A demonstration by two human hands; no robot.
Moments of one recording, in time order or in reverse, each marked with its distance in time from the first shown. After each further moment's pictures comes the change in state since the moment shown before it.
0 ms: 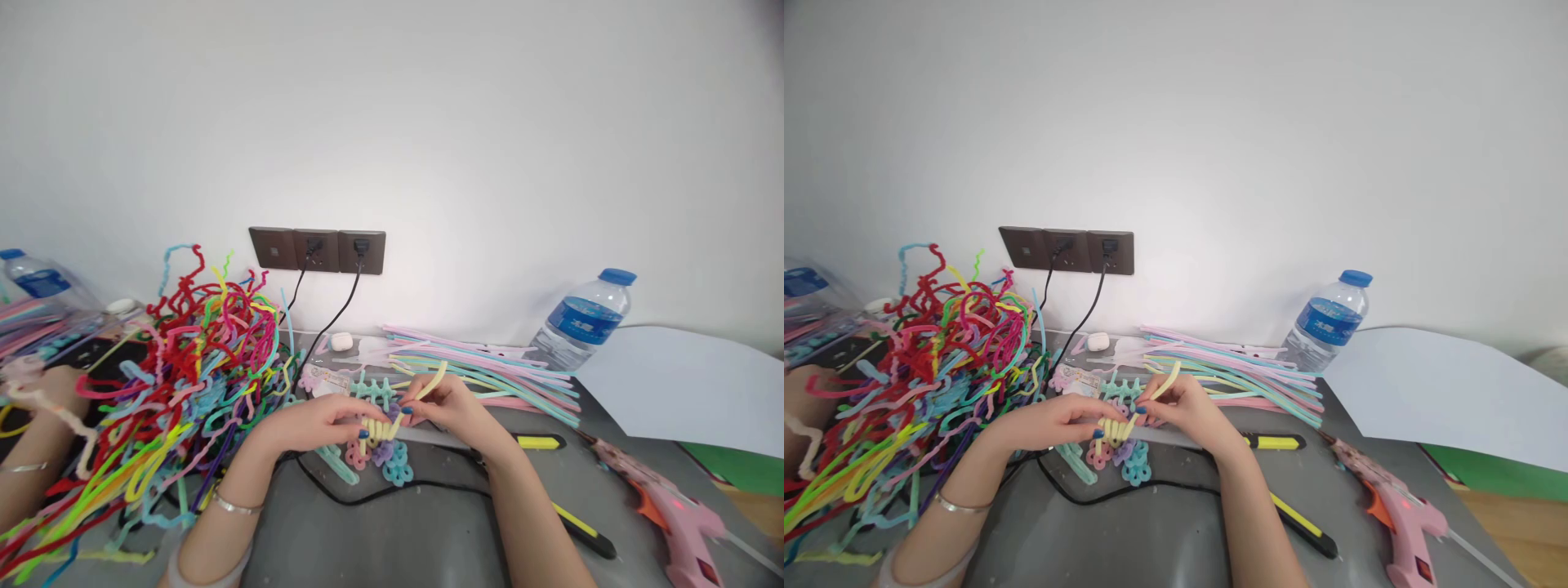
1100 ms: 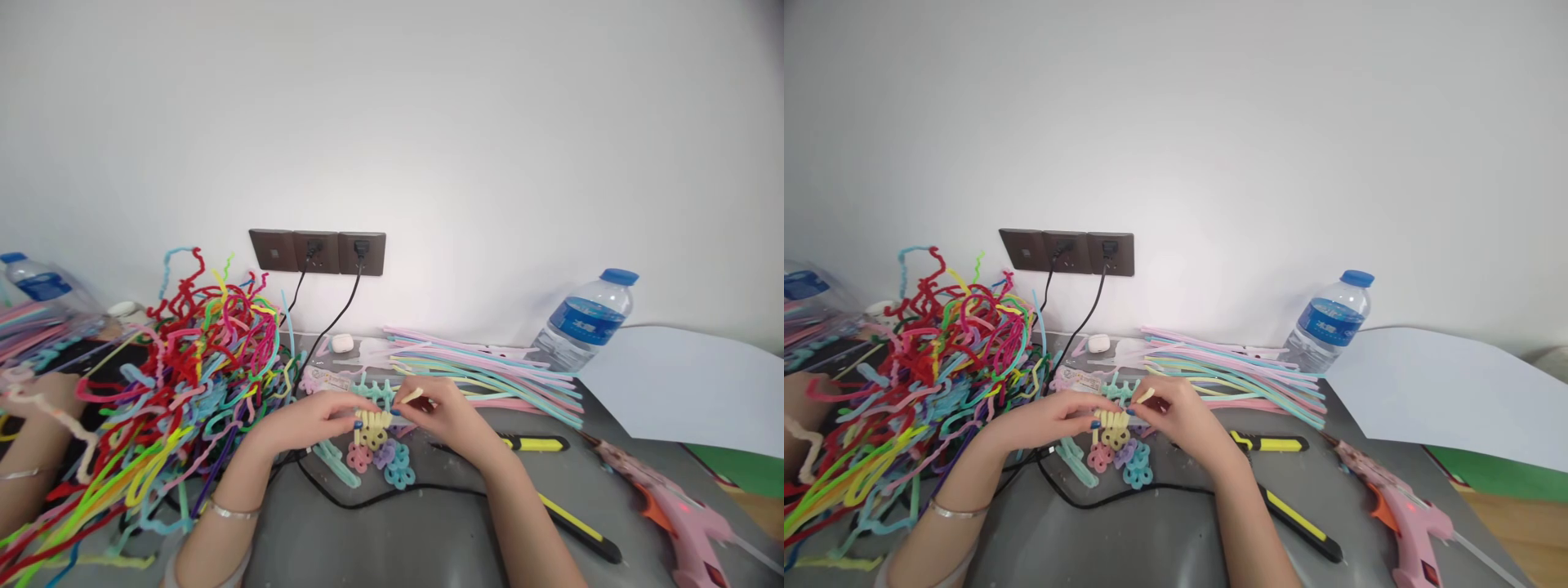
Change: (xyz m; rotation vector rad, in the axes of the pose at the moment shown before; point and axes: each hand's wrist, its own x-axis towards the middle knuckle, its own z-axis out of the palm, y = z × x) left_hand -0.002 -0.009 -0.005 0.102 0.116 -0.009; right_hand 0.002 -0.011 0.011 -0.504 0.041 -0.233
